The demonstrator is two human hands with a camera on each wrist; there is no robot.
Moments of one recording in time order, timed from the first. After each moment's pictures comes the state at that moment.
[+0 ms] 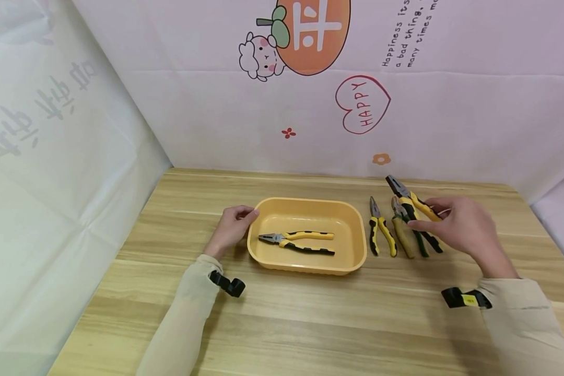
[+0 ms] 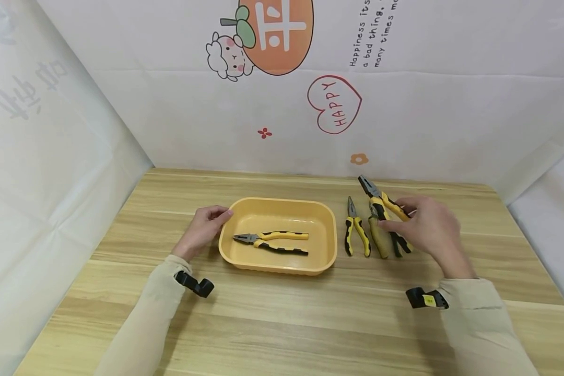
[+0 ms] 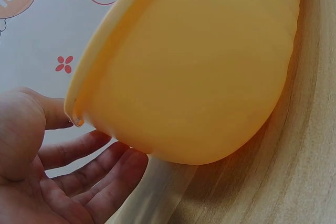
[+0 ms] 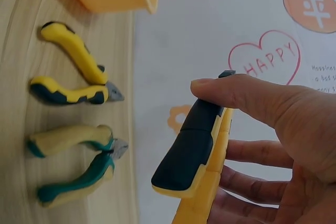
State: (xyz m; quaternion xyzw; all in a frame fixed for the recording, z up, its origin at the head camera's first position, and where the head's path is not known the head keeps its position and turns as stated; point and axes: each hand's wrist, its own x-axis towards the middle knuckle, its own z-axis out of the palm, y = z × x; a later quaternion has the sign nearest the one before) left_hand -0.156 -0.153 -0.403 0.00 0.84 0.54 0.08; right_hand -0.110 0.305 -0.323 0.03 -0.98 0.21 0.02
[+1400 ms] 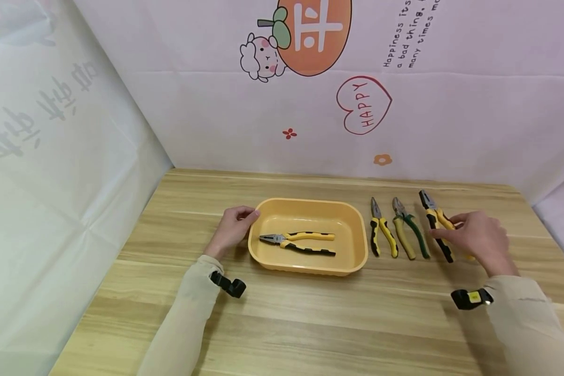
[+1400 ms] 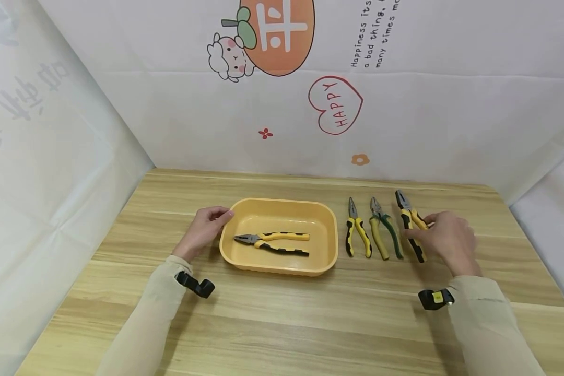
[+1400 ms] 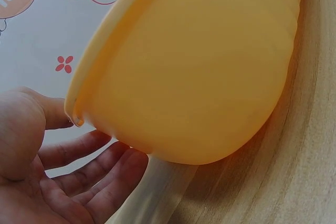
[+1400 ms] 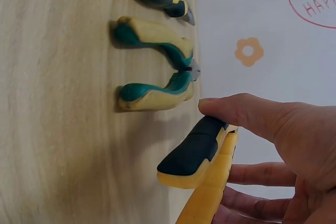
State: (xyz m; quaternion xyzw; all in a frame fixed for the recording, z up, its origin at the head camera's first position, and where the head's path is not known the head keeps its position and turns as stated) left_hand -0.156 -0.153 -0.402 0.01 0.84 0.54 0.07; right_hand -0.113 0.356 -0.365 -0.07 -0.98 0.18 -0.06
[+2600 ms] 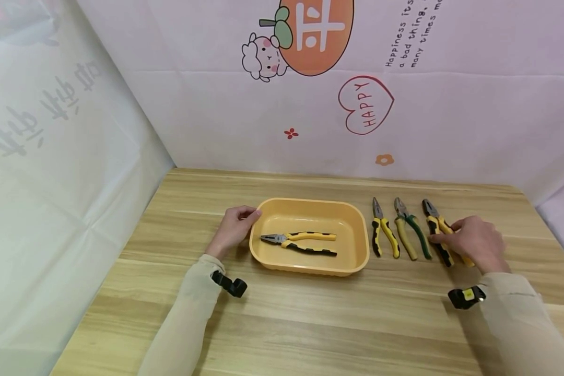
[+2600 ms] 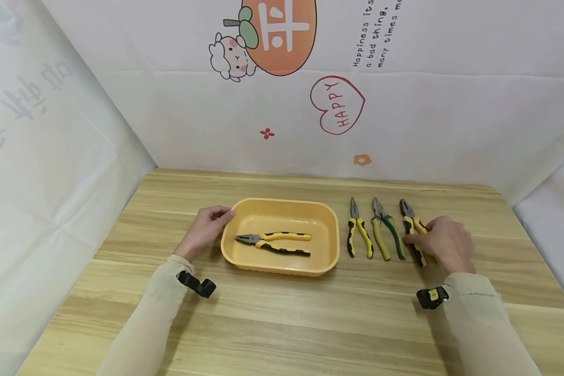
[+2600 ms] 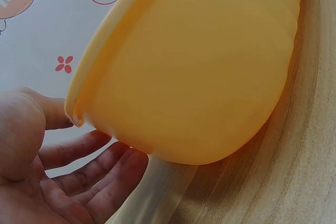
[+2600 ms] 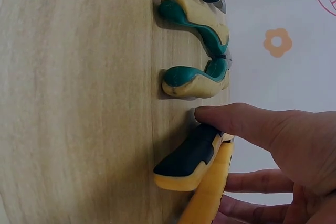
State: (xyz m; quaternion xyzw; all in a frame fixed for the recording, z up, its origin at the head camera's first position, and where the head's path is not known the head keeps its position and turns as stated) left_hand -0.157 -0.153 -0.404 0.01 0.84 0.54 0.08; right_hand -0.120 0.364 -0.389 -0.09 -0.97 0.19 -0.08
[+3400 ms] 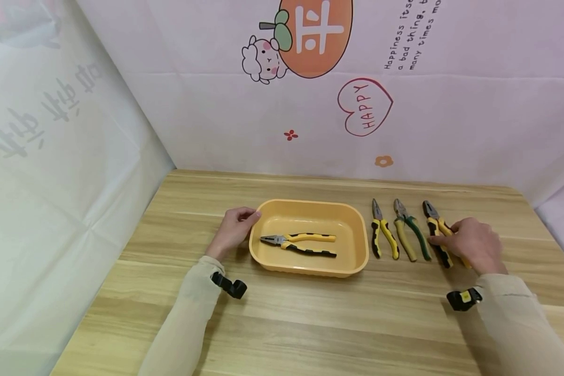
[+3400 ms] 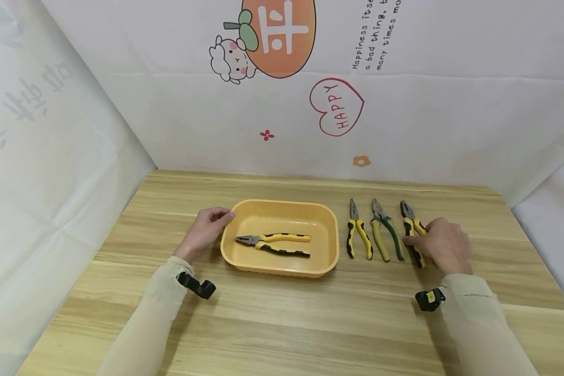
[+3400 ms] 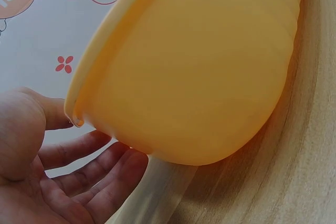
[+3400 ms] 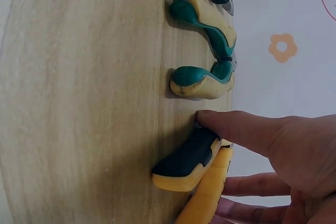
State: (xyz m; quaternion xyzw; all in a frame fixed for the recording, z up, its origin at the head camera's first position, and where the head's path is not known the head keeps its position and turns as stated) left_hand -0.155 -0.152 -0.402 0.00 0.84 0.54 0.08; right_hand -0.118 0.359 -0.389 -0.08 -0.98 0.18 -0.08
